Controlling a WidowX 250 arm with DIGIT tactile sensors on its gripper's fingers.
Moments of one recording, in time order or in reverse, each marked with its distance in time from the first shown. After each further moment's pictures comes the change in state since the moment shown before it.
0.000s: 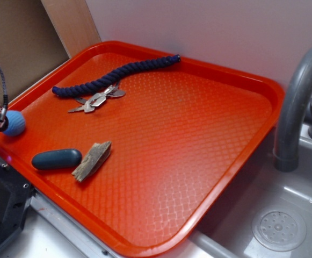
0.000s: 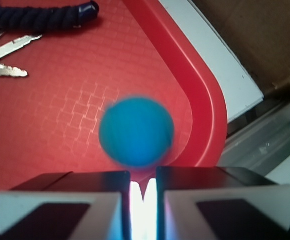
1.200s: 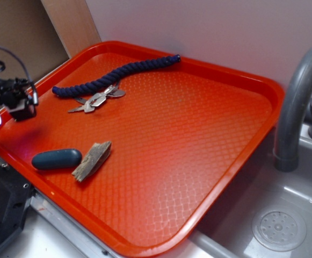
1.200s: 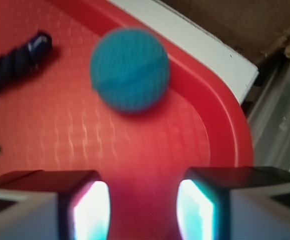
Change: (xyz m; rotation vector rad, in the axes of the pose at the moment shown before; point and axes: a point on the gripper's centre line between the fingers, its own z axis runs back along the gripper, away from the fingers) arm 0.033 -0.017 -0.018 0.058 0.024 0.396
